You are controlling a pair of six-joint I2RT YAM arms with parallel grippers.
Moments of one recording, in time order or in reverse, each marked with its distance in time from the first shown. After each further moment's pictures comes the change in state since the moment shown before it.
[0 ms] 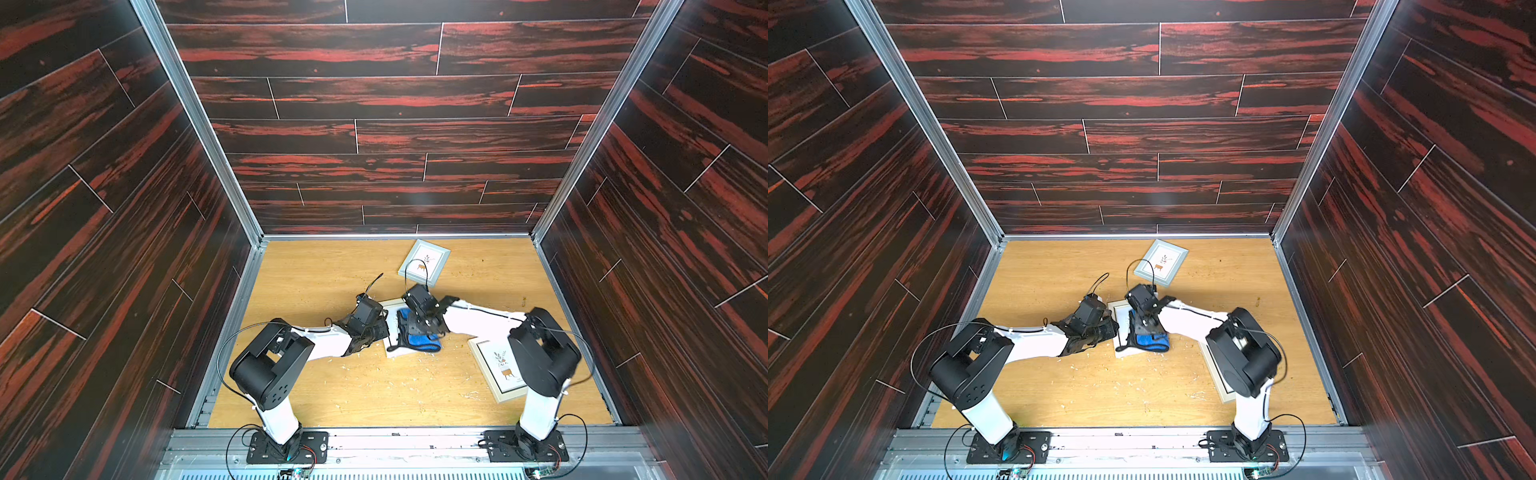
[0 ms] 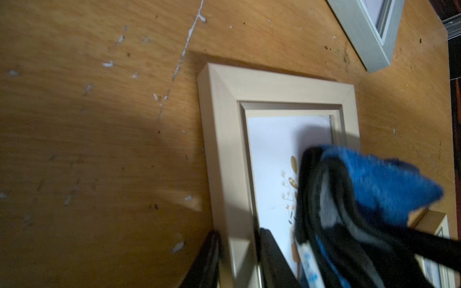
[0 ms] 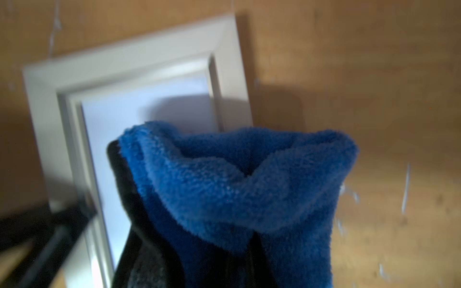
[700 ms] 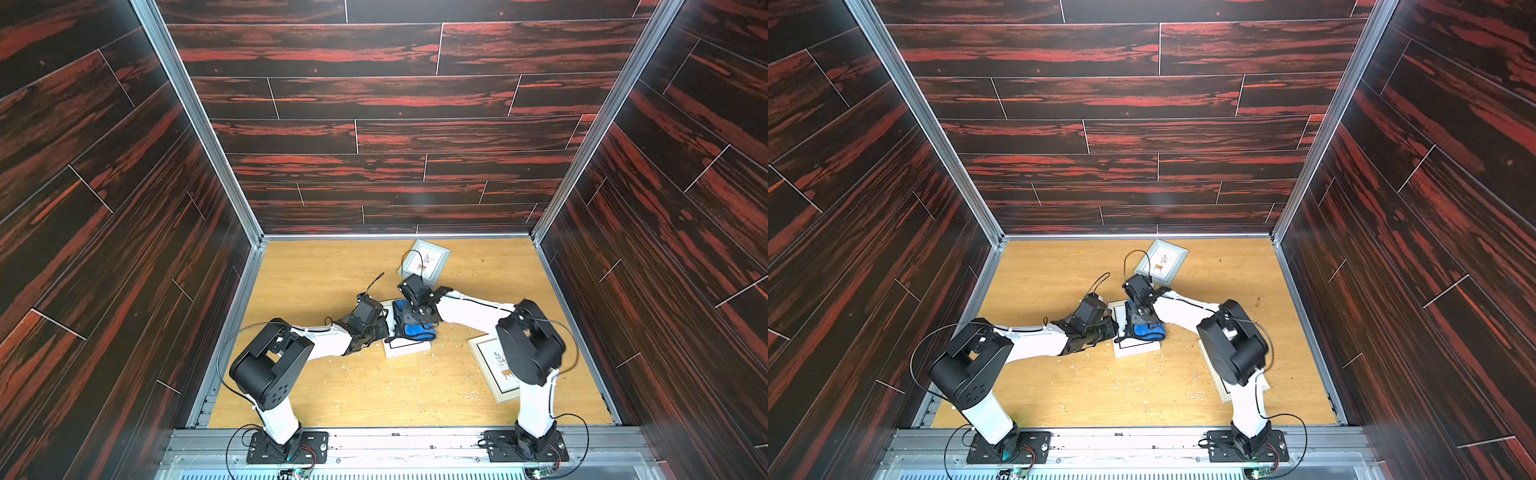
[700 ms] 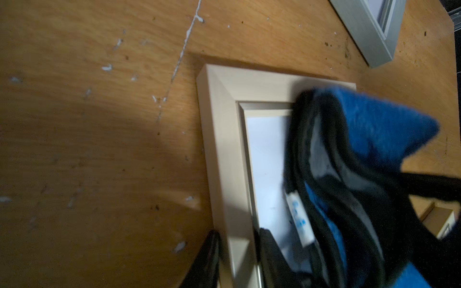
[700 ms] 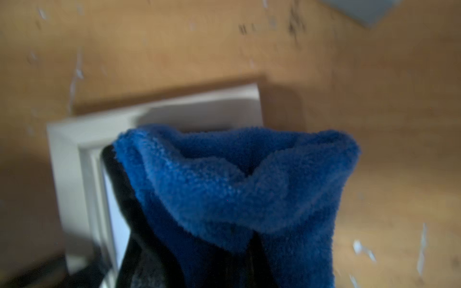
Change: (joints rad) left arm 0.002 0.000 0.014 -0.027 0.004 0.025; right arm -0.008 0.108 0.137 0.004 -0.028 -0.042
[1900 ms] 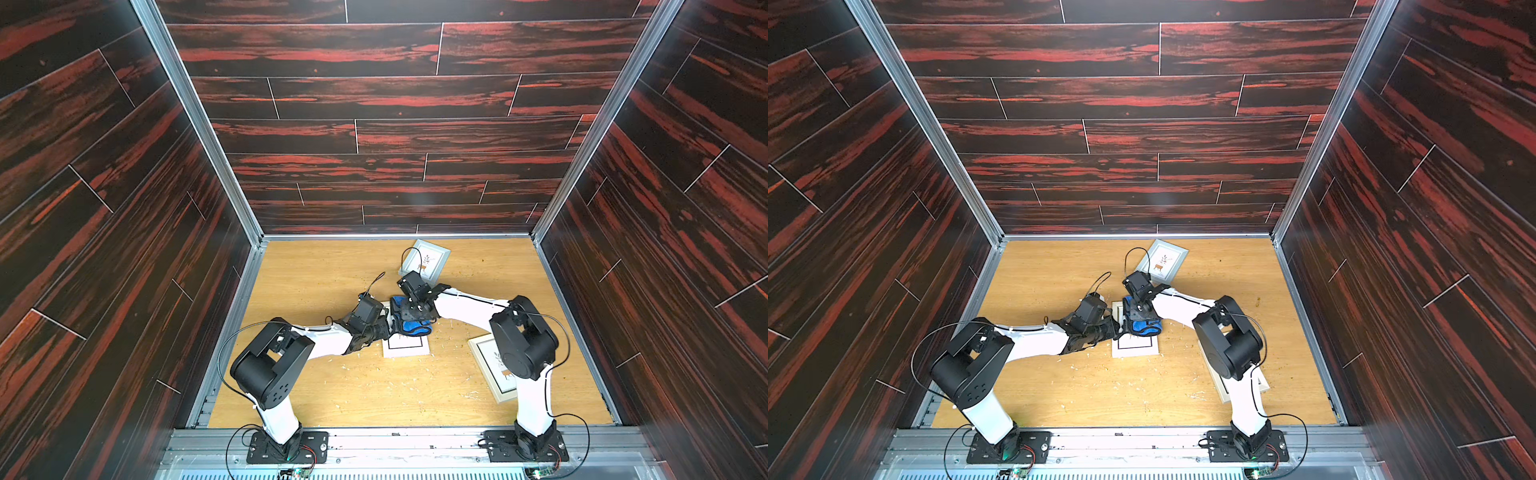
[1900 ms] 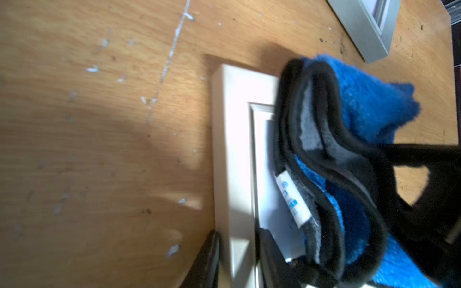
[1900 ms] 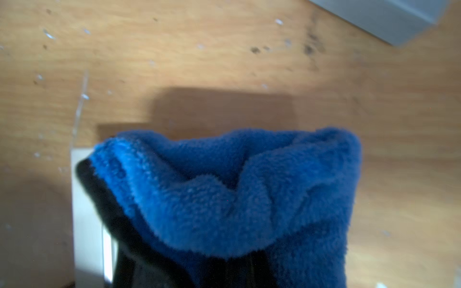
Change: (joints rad) left arm -0.002 0.004 0.006 0.001 0.014 0.021; right arm -0.016 -0.026 -0.064 0.039 -0.014 -0.013
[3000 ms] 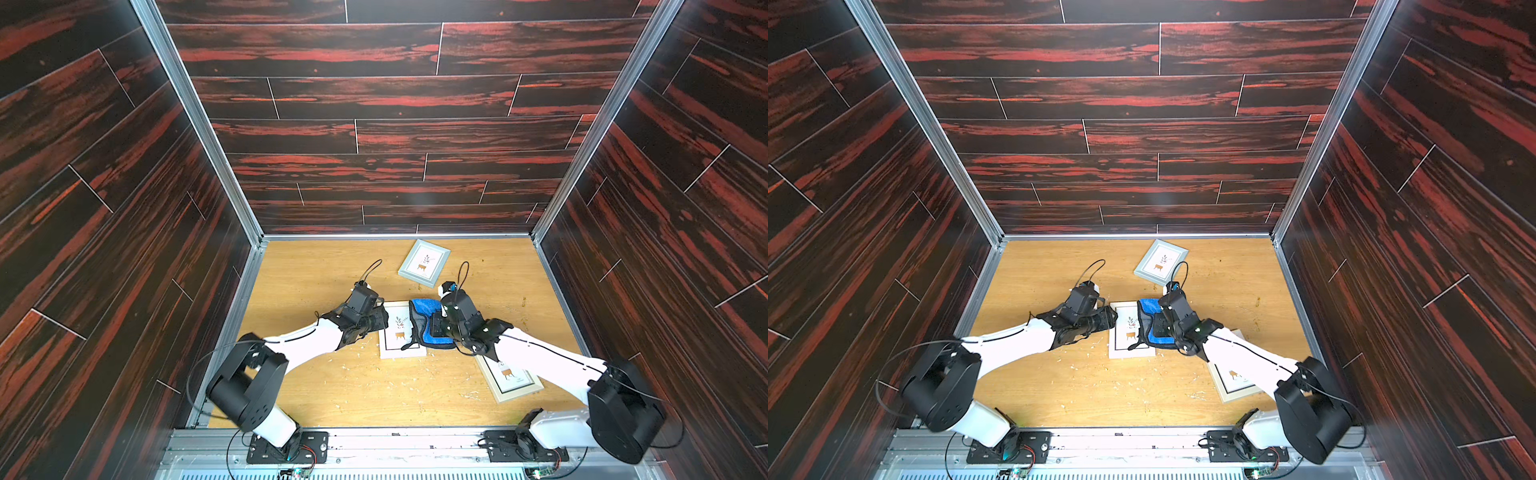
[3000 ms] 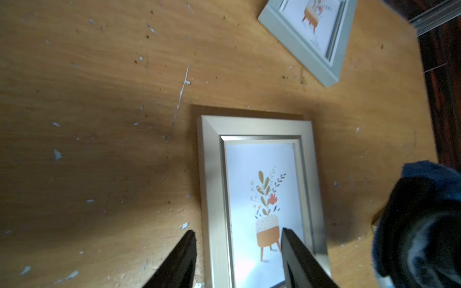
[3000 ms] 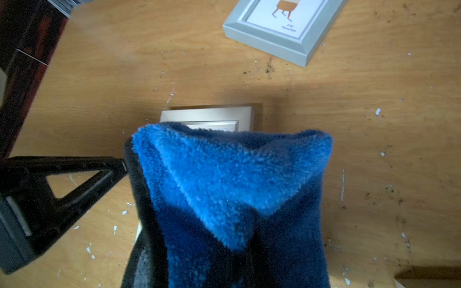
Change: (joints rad) left arm 0.021 -0.217 0.049 -0.179 -0.025 0.095; right arm -0.005 -0.655 -0.577 0.312 -0.057 -0.050
